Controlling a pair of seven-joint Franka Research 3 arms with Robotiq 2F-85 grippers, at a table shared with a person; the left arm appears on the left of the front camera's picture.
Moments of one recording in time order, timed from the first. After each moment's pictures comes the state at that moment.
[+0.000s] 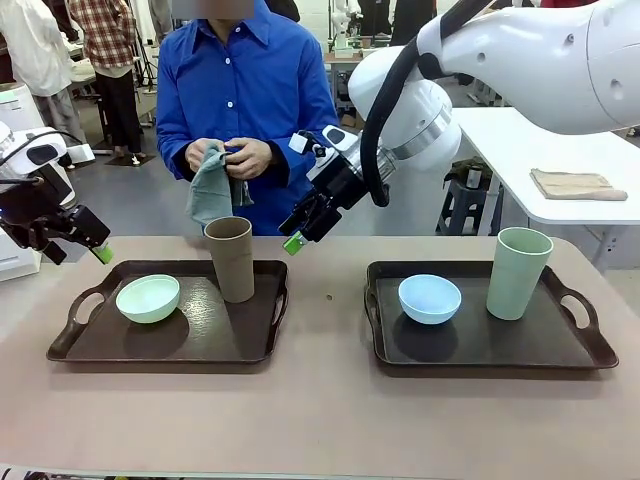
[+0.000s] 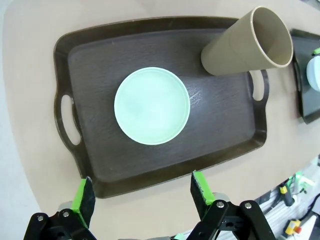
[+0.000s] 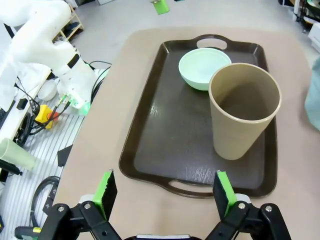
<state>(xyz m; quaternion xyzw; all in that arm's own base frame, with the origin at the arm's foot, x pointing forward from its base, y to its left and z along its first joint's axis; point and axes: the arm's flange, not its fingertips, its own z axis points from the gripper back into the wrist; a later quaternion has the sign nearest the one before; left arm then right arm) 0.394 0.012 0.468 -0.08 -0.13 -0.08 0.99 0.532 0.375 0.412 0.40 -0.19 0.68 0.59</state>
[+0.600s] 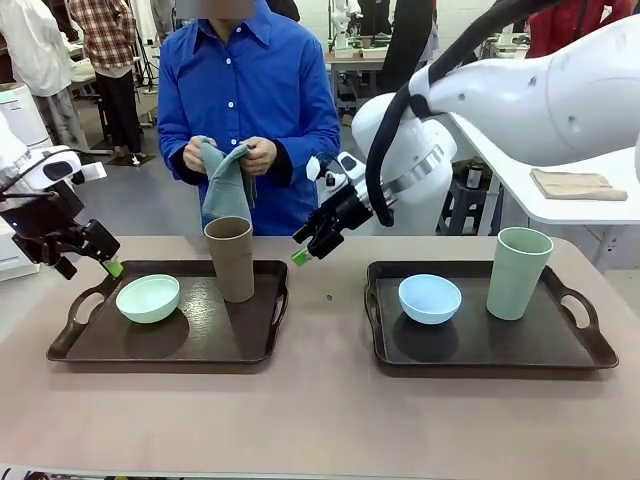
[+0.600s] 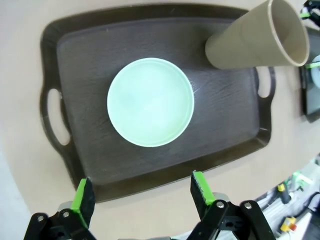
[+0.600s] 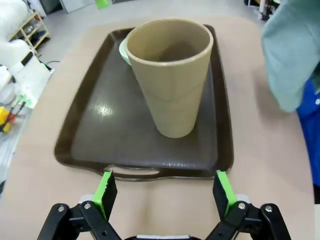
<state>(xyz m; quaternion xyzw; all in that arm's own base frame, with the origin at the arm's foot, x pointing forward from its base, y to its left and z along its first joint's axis) 0.405 0.009 0.434 -0.09 -0.09 -0.07 0.99 0.578 0.363 0.335 0.36 -0.26 0.65 0.62</state>
